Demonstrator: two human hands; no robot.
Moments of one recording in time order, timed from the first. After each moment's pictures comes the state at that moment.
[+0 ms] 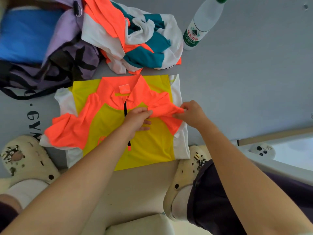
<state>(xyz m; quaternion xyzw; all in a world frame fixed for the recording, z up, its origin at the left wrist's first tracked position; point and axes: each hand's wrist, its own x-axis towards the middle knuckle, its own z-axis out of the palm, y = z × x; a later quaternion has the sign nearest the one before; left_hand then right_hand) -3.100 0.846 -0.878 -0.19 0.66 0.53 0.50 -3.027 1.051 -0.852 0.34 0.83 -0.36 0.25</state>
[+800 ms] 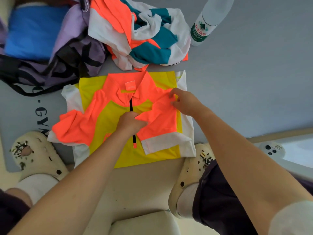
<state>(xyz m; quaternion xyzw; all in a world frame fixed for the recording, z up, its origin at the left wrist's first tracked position) -3.099 0.805 -0.887 -0.03 0.84 0.33 0.44 -3.071 1.033 -0.857 0.22 0.88 -0.31 0.30</state>
